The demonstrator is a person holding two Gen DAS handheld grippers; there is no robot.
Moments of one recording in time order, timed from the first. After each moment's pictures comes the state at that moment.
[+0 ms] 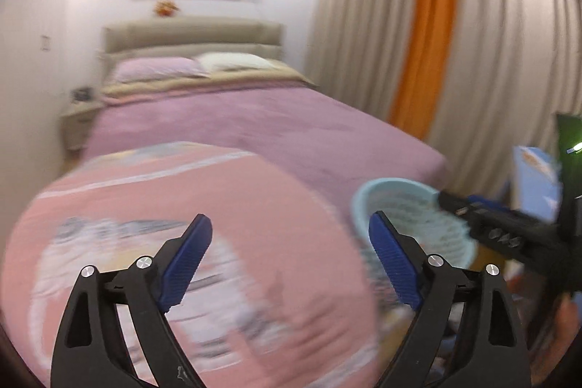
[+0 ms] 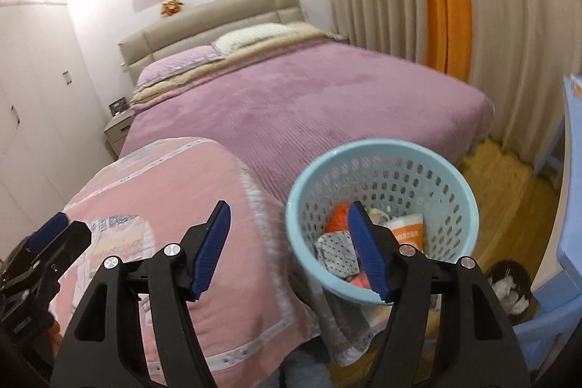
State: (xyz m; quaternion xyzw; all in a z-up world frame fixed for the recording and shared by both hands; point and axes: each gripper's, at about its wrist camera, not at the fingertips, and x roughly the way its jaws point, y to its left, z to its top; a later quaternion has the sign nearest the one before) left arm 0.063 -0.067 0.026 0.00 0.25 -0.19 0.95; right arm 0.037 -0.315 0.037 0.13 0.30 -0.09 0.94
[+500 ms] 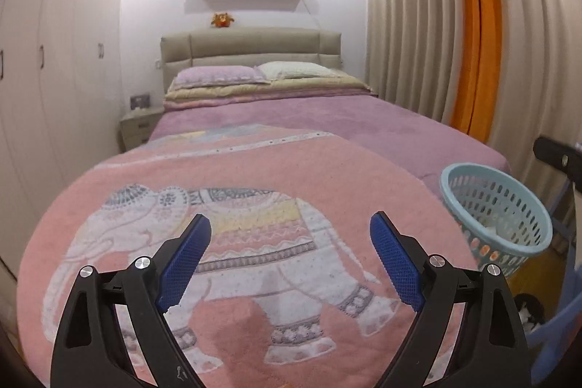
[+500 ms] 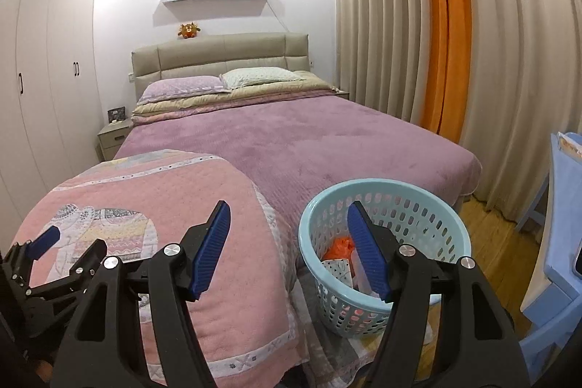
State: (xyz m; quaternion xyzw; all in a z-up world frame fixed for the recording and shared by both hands) left arm 0.069 -0.035 -0.032 0.01 0.23 -0.09 0.97; right arm 0.016 -0.252 0.026 0.05 0.22 -0.11 0.97
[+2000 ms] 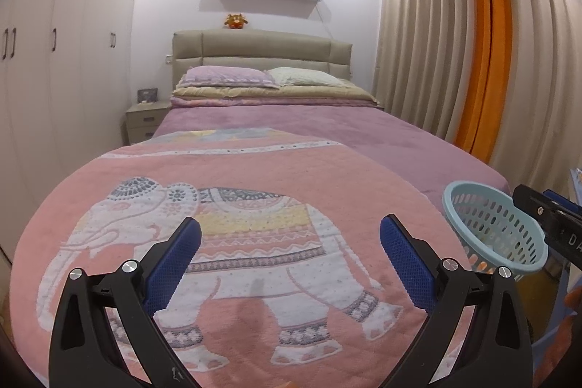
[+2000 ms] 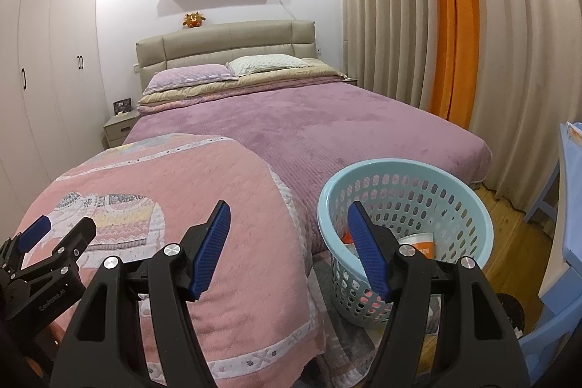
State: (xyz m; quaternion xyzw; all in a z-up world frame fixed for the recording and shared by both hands) left arm 0.061 -0.016 -0.035 -0.02 0.22 -0.08 0.97; right arm 0.026 -0.242 0.012 0.06 0.24 -0.10 0.96
